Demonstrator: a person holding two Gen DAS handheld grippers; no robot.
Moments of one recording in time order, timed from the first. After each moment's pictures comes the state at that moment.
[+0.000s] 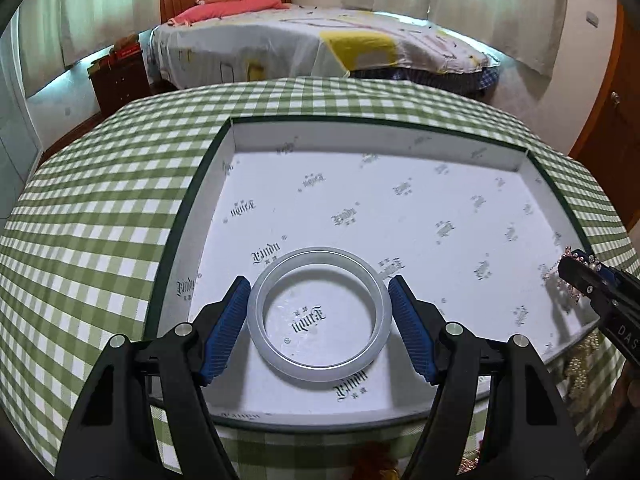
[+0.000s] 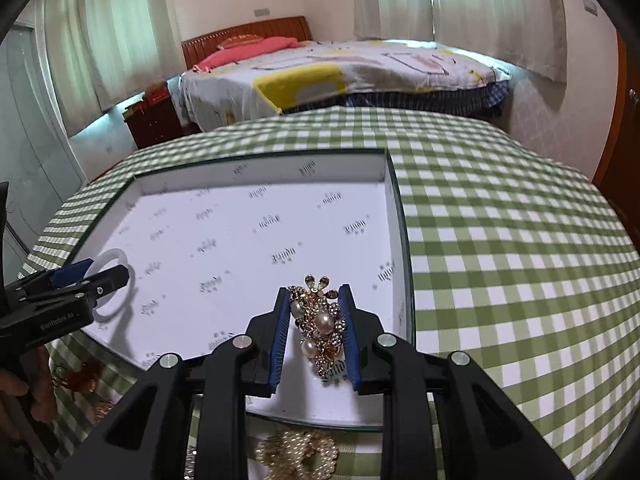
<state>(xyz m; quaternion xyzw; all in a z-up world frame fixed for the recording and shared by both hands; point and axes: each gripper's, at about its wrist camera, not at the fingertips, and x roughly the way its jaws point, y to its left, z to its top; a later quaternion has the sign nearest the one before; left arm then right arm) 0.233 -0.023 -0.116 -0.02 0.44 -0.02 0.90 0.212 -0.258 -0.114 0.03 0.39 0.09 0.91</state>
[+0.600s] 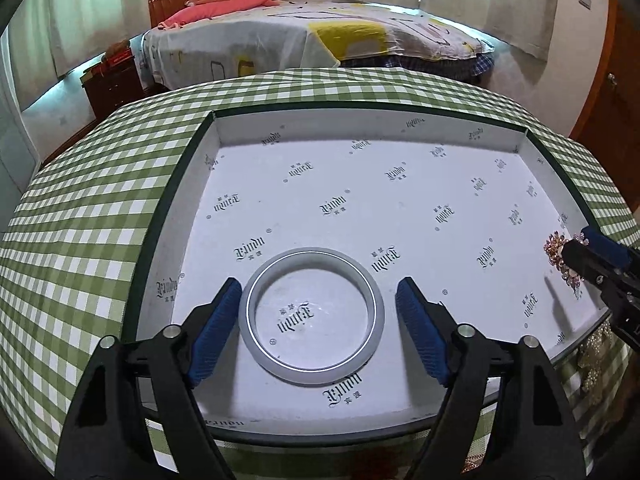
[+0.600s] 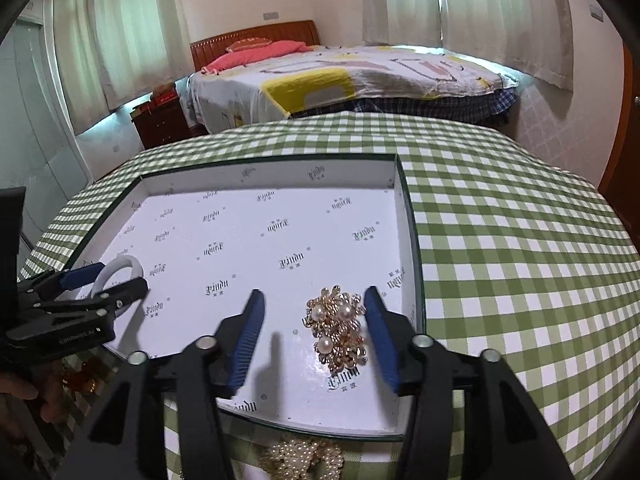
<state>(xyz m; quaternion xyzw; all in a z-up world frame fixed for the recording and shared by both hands) 0.240 -0.039 -0.126 0.01 0.44 -0.02 0.90 0.206 -0.259 -0.109 0.03 0.38 0.11 0.92</state>
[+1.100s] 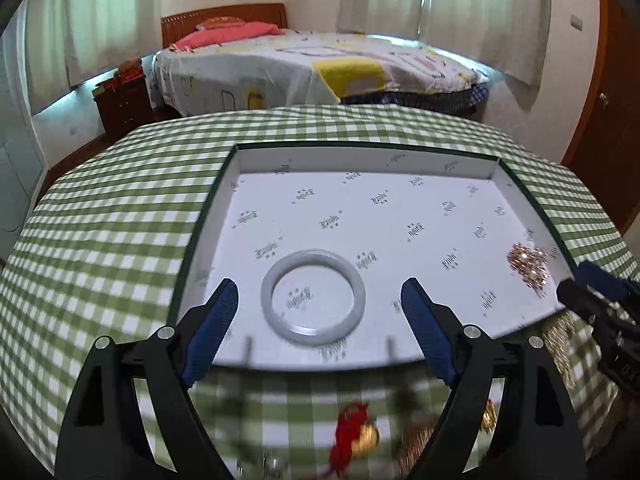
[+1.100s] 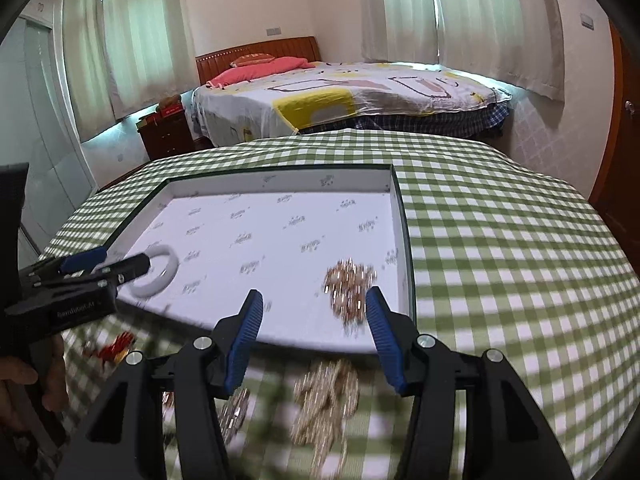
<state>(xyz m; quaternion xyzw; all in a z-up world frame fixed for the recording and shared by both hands) 0.184 -0.032 -0.090 -0.01 0.38 -0.02 0.92 0.149 -0.257 -0.088 0.02 0.35 0.11 0.93</state>
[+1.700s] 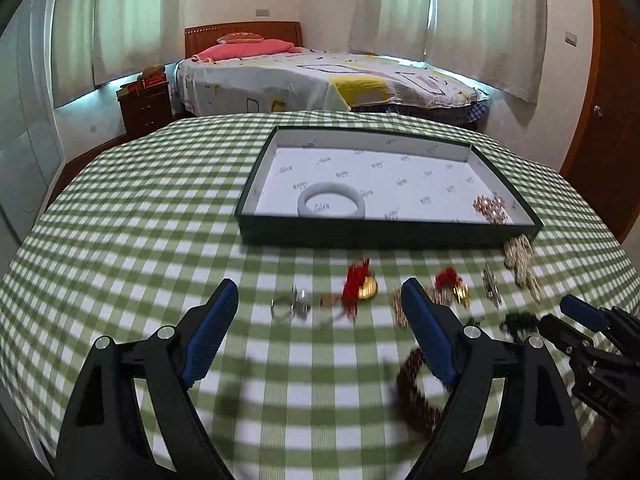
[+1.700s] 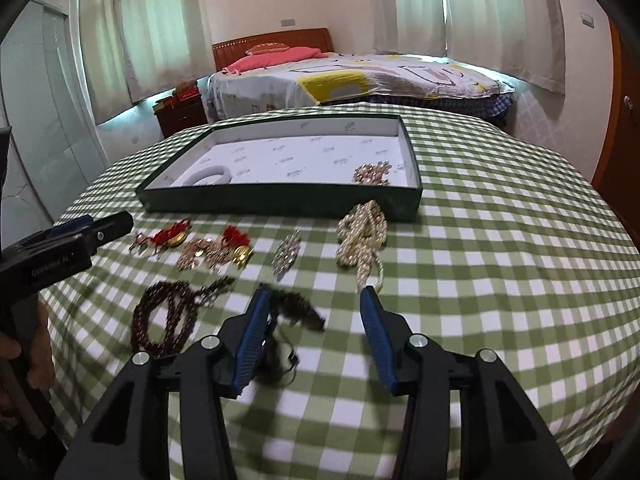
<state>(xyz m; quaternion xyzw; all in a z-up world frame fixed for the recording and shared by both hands) 0.064 -0.022 -0.085 -0.02 0.35 0.00 0.93 0.055 -0.247 -0.112 0.01 0.36 0.13 0.92</state>
